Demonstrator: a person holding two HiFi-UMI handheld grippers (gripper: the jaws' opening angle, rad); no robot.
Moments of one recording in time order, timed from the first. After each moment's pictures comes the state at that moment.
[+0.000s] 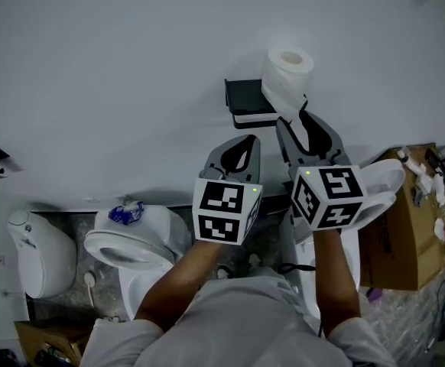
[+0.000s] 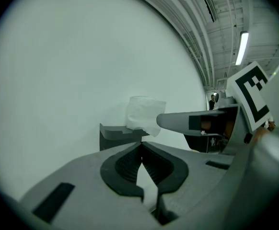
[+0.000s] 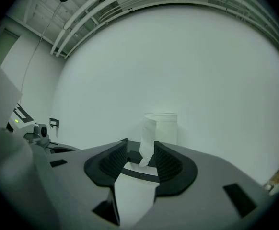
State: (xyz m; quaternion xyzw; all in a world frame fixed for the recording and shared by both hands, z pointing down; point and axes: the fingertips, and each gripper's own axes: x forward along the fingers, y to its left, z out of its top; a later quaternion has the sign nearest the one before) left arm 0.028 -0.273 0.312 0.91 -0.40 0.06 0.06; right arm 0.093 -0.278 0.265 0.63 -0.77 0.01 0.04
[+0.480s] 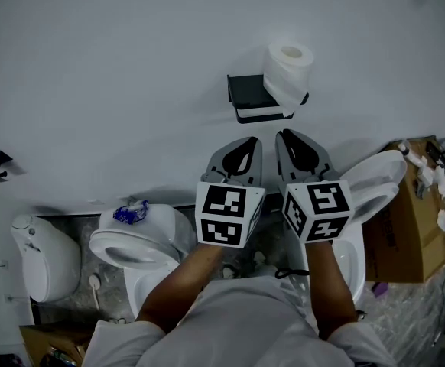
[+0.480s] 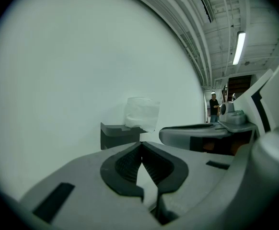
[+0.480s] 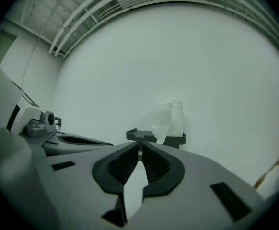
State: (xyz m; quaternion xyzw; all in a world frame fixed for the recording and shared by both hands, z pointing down) left arm 0.018 -0.254 0.314 0.92 -0.39 0.06 0.05; right arm 0.065 -0.248 0.296 0.63 -0.77 0.03 0.05
